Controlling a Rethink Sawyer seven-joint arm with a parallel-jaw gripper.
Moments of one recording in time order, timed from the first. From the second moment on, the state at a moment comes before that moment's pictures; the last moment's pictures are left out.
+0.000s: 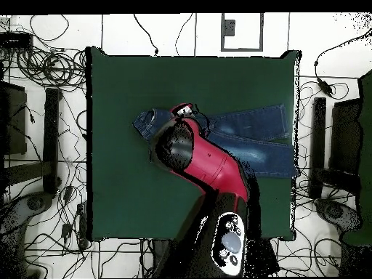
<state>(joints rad) 0.08 -0.59 -0.31 1.65 0.46 0.20 2.28</state>
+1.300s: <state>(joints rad) 0.16 -0.47 -0.29 1.69 0.56 0.31 2.28</state>
